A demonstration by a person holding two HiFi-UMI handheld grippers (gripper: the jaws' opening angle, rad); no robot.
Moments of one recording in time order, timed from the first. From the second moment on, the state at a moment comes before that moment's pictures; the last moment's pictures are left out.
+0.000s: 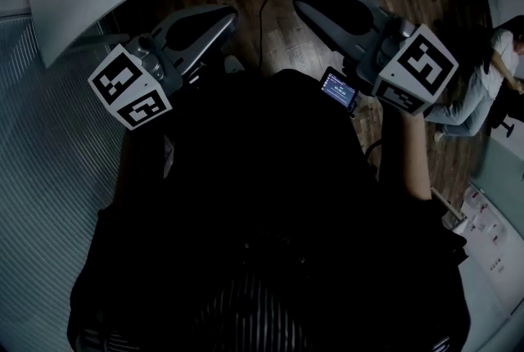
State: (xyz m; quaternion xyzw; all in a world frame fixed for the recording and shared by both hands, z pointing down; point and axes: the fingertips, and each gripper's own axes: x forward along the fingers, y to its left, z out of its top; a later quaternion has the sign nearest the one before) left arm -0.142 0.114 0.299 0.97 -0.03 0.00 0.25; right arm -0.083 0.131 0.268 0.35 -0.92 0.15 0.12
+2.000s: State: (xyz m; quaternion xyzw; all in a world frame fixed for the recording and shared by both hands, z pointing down) left arm -0.003 -0.126 0.288 0.95 -0.15 0.05 0.25; right arm 0.092 -0.140 0.273 0.26 -0.95 0.18 0.00
